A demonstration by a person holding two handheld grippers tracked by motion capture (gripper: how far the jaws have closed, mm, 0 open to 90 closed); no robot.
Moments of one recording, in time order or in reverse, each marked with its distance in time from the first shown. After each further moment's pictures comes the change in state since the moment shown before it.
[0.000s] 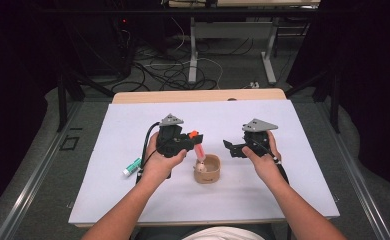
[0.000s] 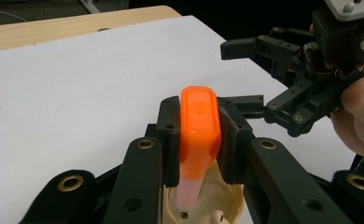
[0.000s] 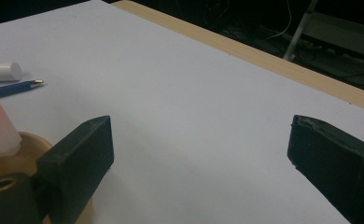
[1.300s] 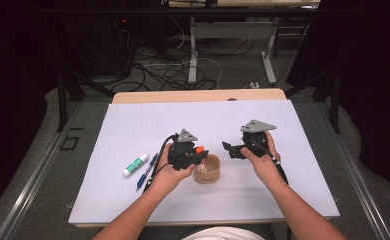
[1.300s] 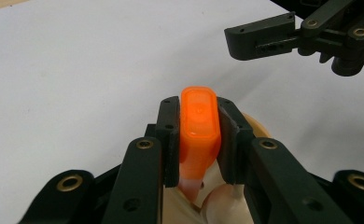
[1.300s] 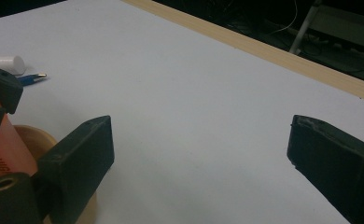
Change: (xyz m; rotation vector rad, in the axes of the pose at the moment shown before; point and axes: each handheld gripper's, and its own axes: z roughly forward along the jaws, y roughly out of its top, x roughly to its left) left arm -0.008 -0.035 0.035 0.131 0.056 0.118; right arm 0.002 -0.002 0.003 0.037 0.015 0.006
